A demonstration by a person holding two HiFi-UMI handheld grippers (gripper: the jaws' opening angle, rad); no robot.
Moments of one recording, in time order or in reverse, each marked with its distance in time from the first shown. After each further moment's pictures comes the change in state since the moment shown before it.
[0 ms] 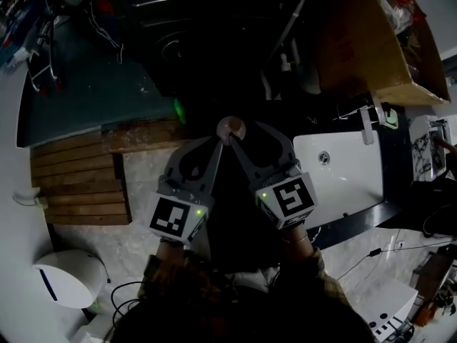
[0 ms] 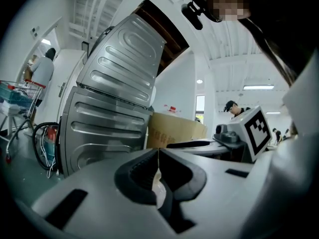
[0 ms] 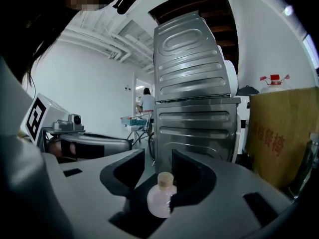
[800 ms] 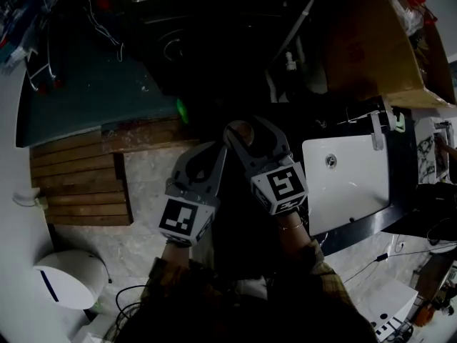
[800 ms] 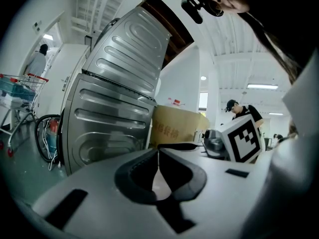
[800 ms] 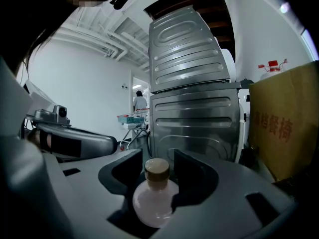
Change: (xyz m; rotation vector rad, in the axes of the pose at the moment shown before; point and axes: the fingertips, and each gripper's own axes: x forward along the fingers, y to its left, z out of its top) left arm 0.013 0.017 -0.041 -0.031 0.045 0.017; right arm 0.048 -0.017 -0.048 0.034 -0.005 -0.017
